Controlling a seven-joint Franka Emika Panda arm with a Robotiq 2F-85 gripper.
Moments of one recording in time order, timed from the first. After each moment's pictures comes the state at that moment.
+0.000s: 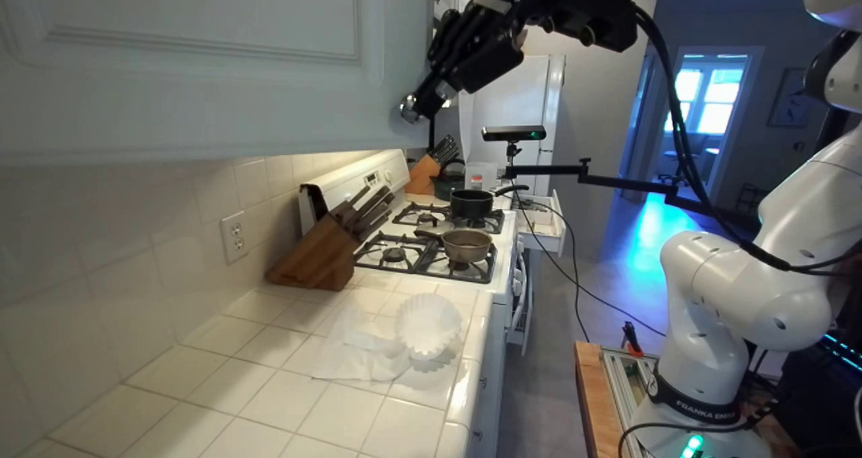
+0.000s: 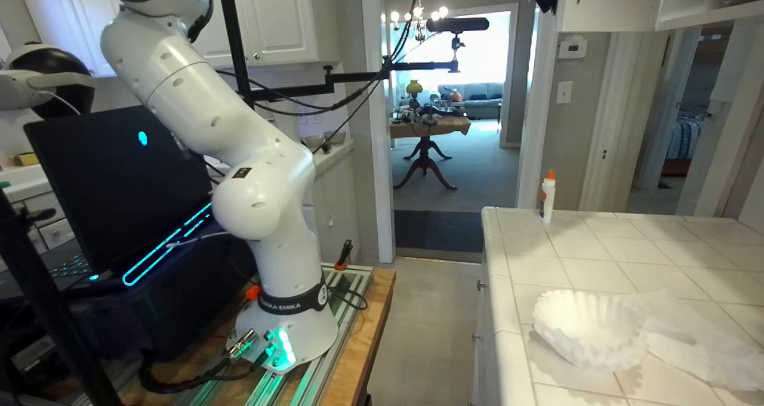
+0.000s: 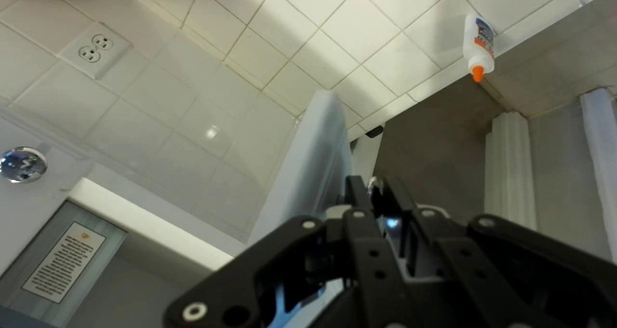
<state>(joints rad) 0.21 -0.63 0.27 -2.09 -0.04 2.13 -0.23</state>
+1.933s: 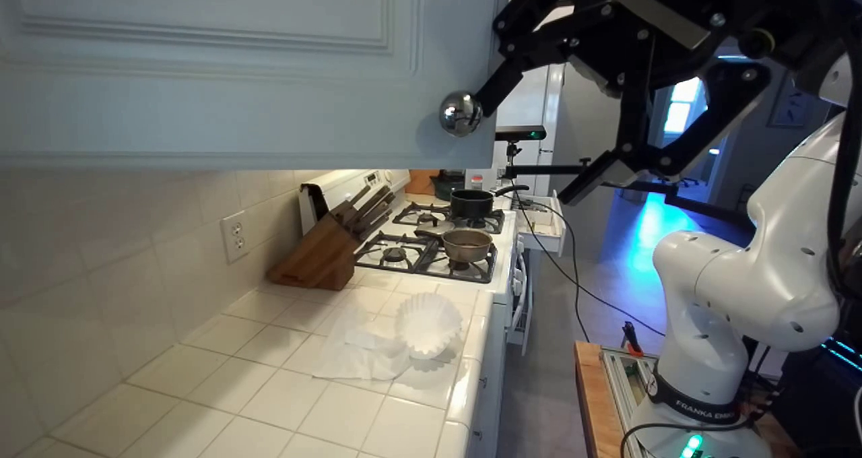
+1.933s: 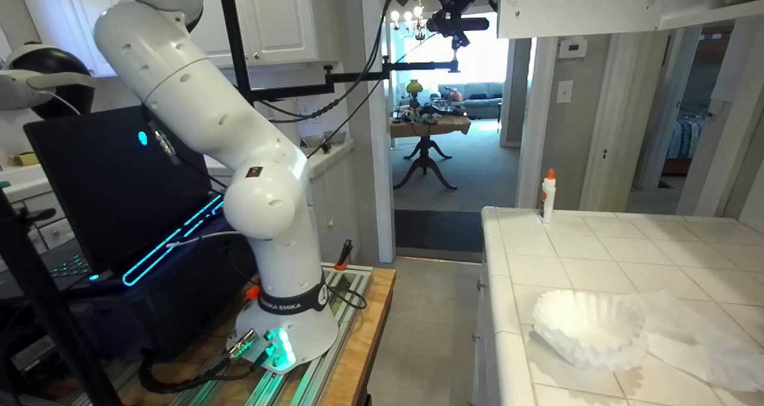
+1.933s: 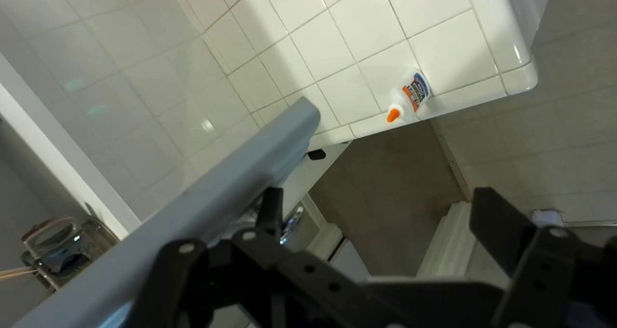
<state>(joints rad) 0.37 -0.57 0.50 -2.02 -0.28 1.95 -0.12</state>
